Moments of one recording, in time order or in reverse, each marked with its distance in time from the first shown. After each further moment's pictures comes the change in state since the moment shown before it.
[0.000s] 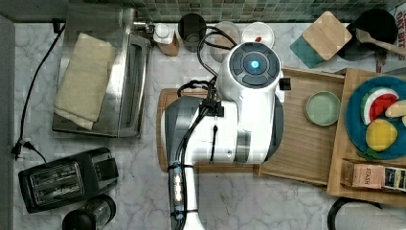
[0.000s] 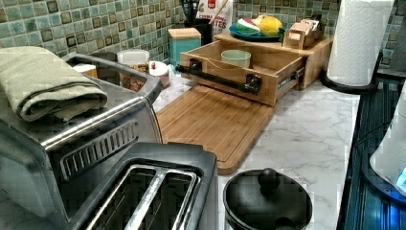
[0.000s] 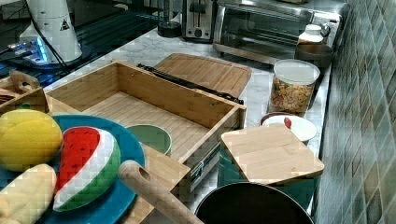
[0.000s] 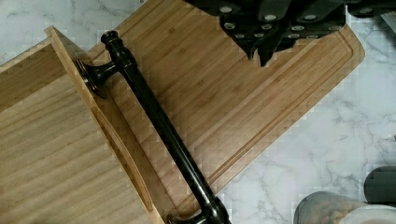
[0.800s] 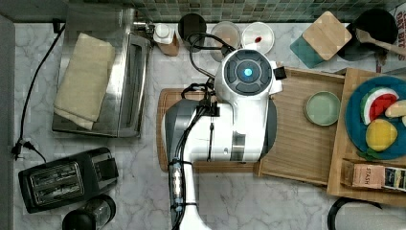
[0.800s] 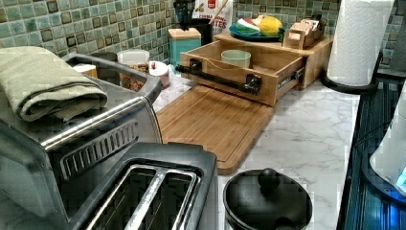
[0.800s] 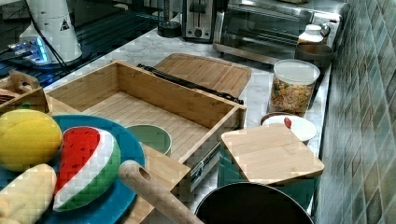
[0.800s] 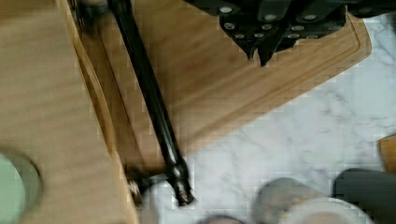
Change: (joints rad) arm 0.003 0.012 0.005 -0.070 -0.027 0.184 -0.249
